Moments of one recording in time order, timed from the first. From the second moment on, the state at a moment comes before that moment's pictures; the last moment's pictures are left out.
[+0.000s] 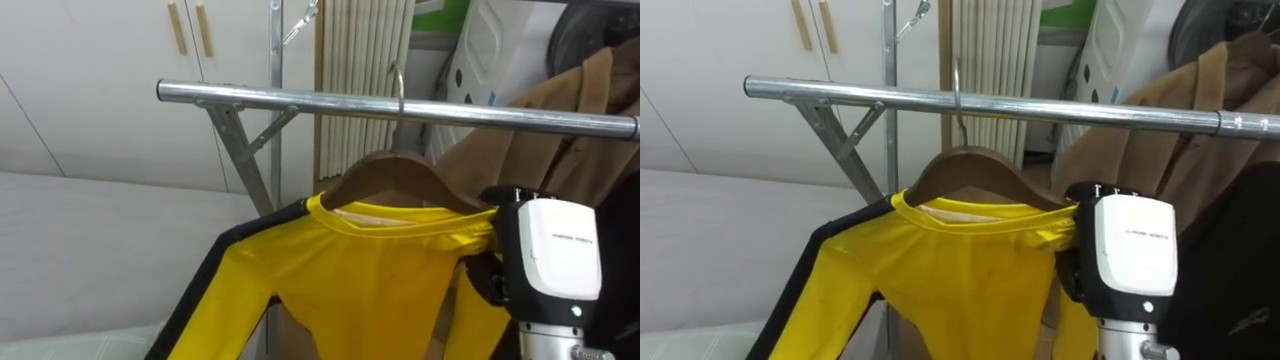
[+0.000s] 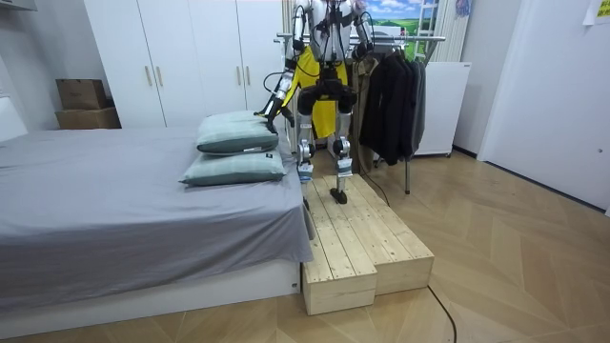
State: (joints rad) left arm 0.27 0.22 0.12 1.12 0.35 0.43 0.18; right arm 0.06 -0.35 0.20 0.02 -0.90 0.01 -0.77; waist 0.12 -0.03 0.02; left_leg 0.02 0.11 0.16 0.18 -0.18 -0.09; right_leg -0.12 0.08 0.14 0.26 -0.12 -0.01
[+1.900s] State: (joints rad) left arm 0.27 0.22 0.19 1.12 0.36 0.42 0.18; right arm 0.07 -0.32 0.02 0.18 -0.70 0.02 -0.45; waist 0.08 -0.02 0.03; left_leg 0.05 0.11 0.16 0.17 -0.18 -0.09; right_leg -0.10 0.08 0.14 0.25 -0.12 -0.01
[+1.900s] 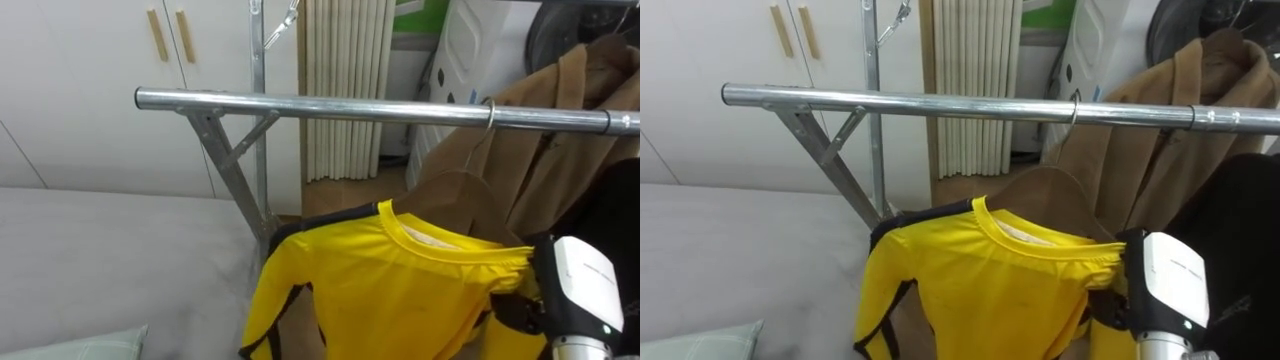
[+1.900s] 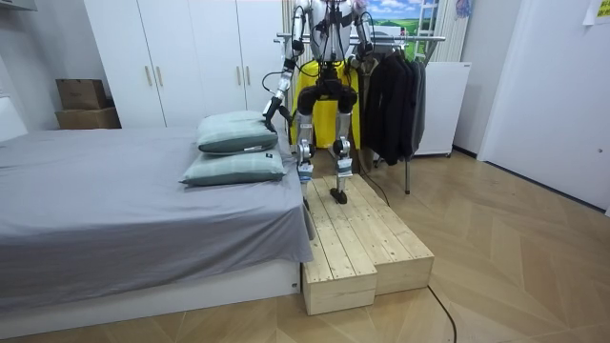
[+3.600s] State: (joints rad) left arm 0.27 0.22 0.15 1.12 0.37 0.42 0.18; right arm 0.09 -0.27 0.14 0.54 -0.59 0.02 -0.24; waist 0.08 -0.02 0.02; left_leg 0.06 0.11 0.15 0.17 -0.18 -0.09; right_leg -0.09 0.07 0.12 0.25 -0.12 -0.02
